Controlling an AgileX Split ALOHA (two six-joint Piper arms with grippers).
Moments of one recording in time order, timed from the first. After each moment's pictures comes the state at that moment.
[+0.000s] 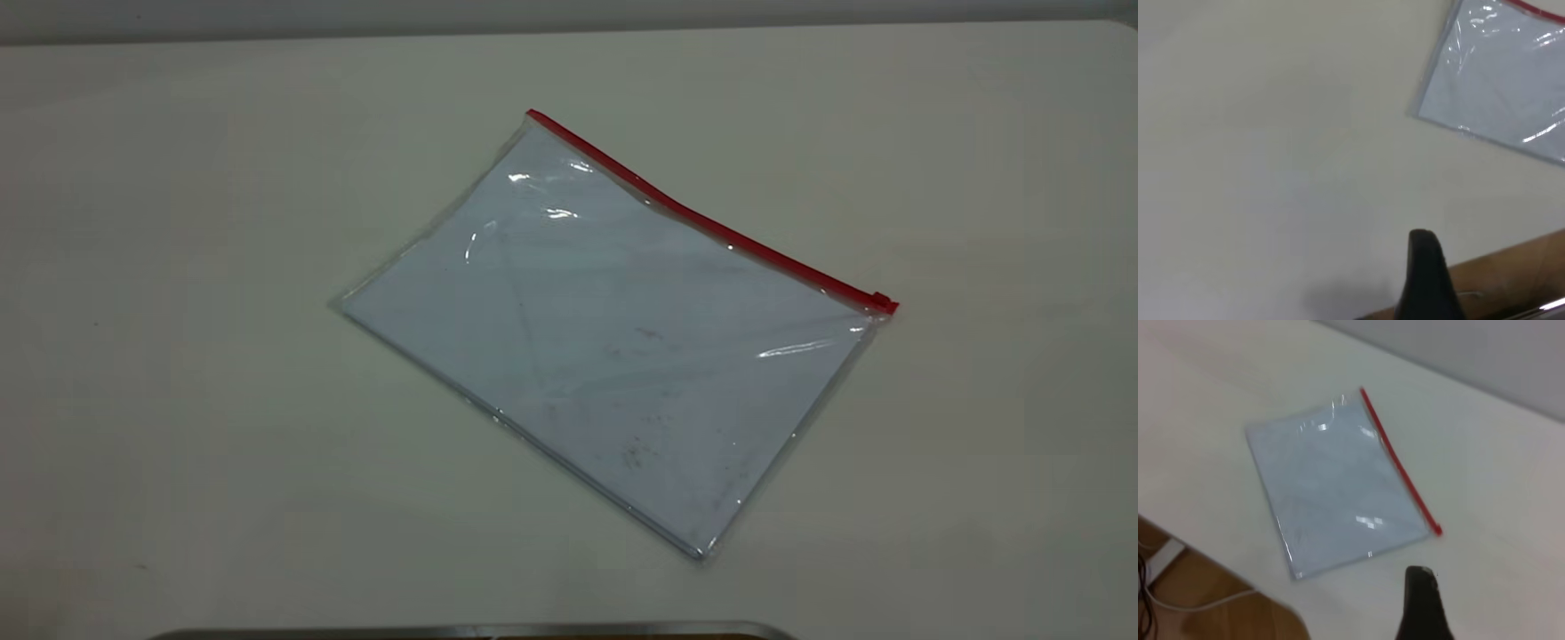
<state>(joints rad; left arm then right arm) -0.23 0.71 -1.05 -0.04 1.17 0.09 0.09 0.14 -0.73 0.33 1.23 -0.40</state>
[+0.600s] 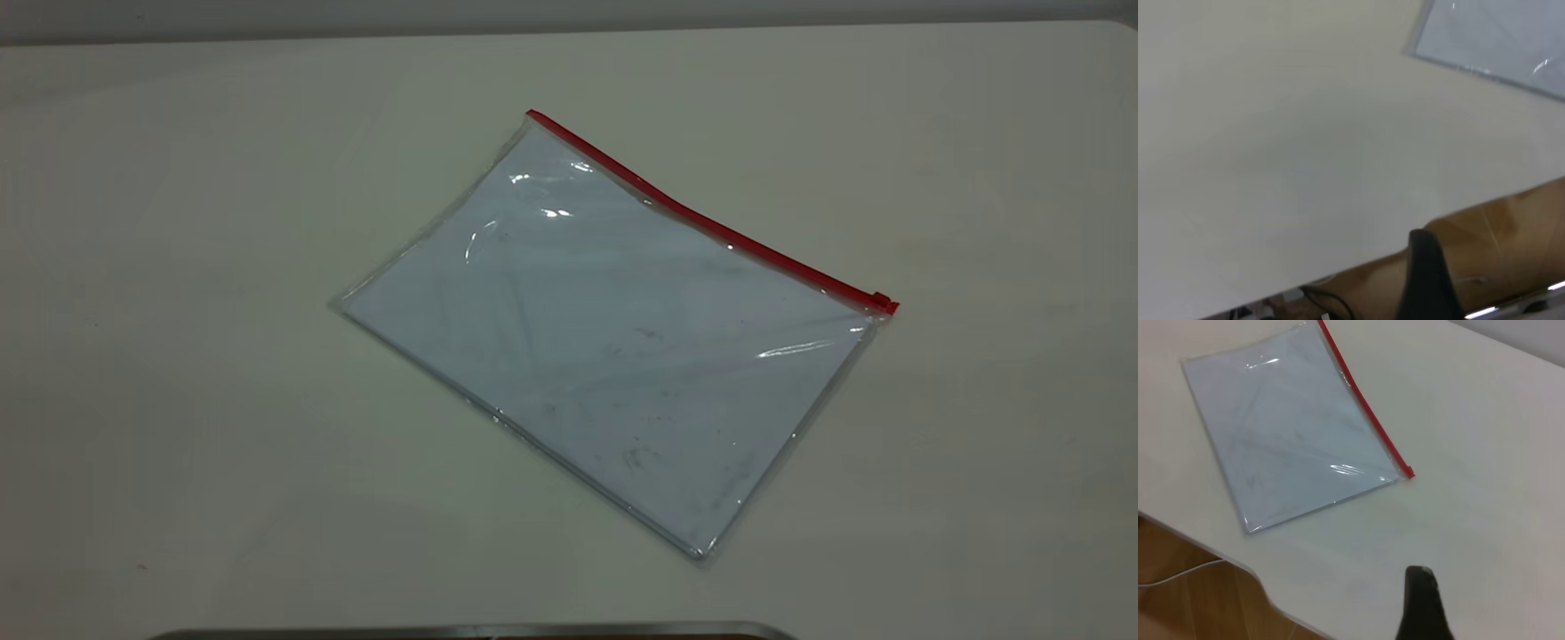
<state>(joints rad) -0.23 0.31 -0.66 -0.04 1.17 0.09 0.09 -0.02 -0.49 0.24 1.16 -0.39</state>
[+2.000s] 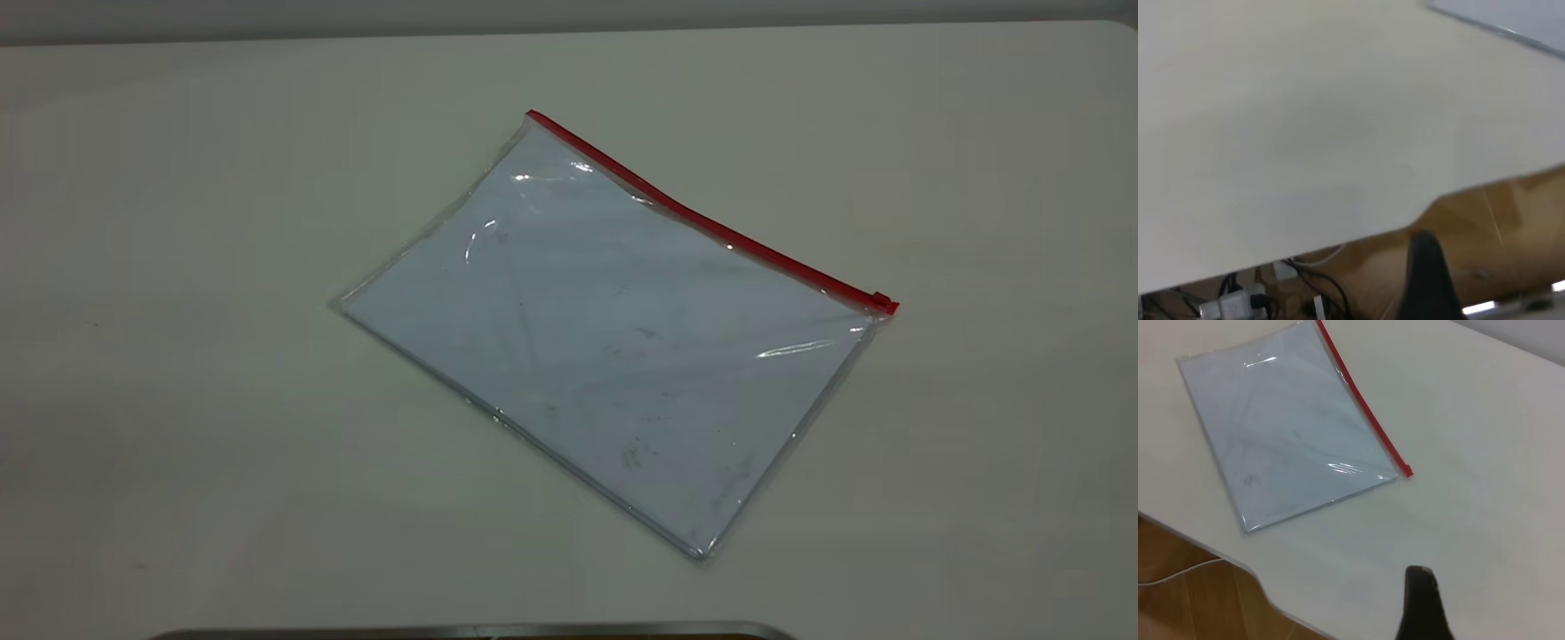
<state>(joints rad) -0.13 0.17 -0.49 -0.04 1.13 0.07 0.09 -0.02 -0.49 0.23 1.16 -0.39</state>
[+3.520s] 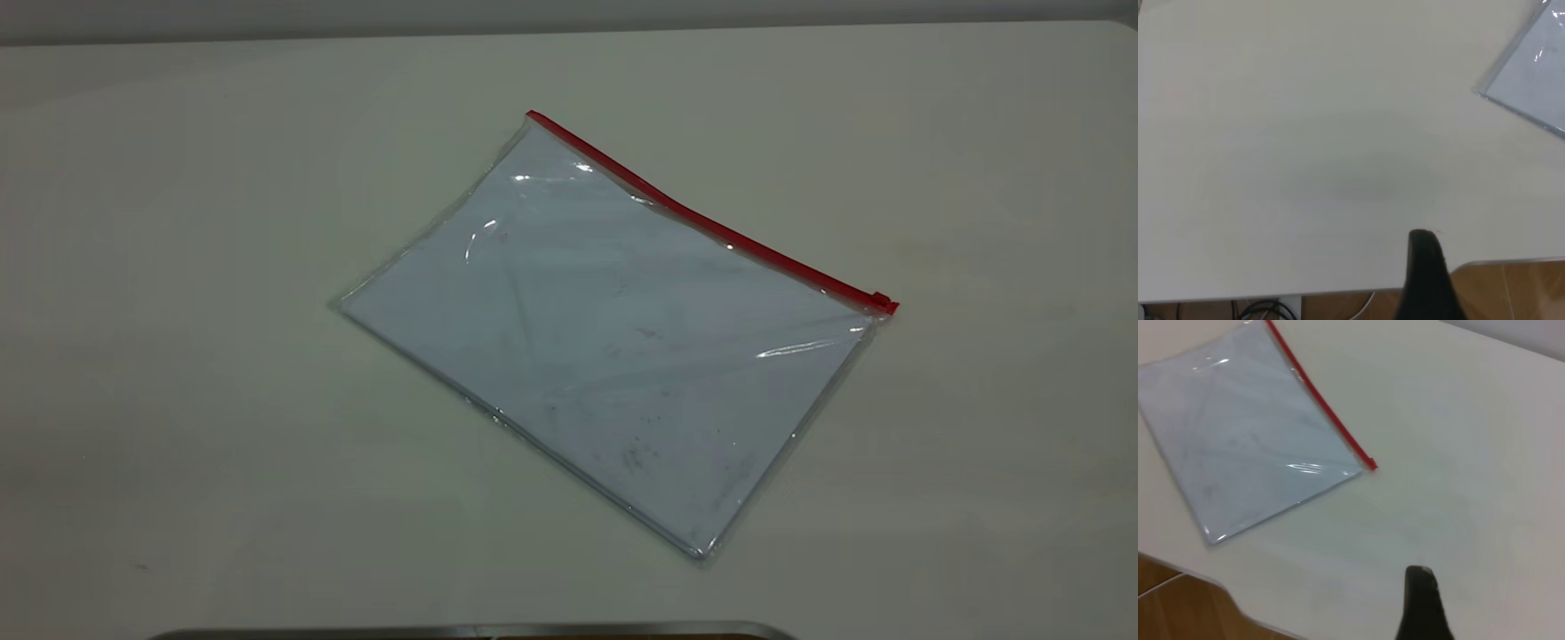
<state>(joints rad) 0.00 -0.02 -0.49 -0.04 1.14 0.04 -0.03 -0.02 -0.49 0.23 1.16 -0.38</state>
